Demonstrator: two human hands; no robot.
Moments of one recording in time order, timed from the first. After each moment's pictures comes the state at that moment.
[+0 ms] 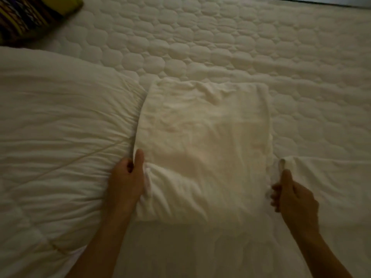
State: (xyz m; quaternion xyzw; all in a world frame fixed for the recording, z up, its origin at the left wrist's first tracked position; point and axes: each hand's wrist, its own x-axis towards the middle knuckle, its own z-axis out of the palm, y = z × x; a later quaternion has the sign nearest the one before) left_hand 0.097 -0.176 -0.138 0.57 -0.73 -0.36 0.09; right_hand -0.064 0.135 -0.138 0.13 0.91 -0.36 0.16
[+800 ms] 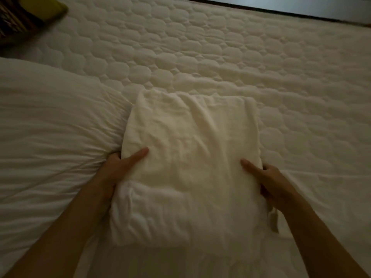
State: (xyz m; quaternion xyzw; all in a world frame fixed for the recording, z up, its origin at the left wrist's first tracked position) left_hand 0.035 -0.220 -0.141 0.55 -0.56 -0.63 -0.04; right_hand -0.147 0.091 -0.133 0.13 0.76 -0.49 0.41
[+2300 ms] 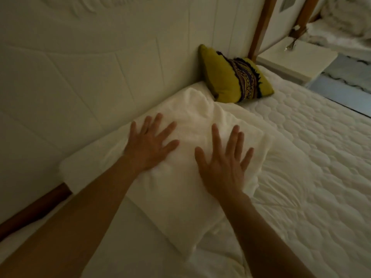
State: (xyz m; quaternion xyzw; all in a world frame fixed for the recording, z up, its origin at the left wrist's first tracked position) left_hand 0.403 -0.515 -0.019 0.51 -0.86 -0.03 -0.03; right_hand 0.226 -0.366 -0.009 -0.49 0.83 -0.23 0.10
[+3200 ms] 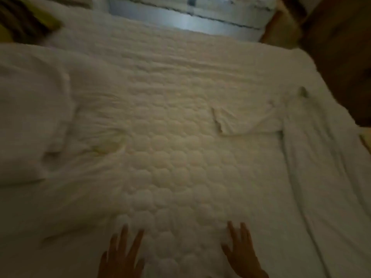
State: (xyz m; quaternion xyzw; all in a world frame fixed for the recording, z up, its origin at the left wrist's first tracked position) left_hand 0.521 -0.019 -0.126 0.19 -0.92 -0.26 -0.24; right_hand 0.383 0.341 -0.154 0.01 0.94 -0.01 0.34
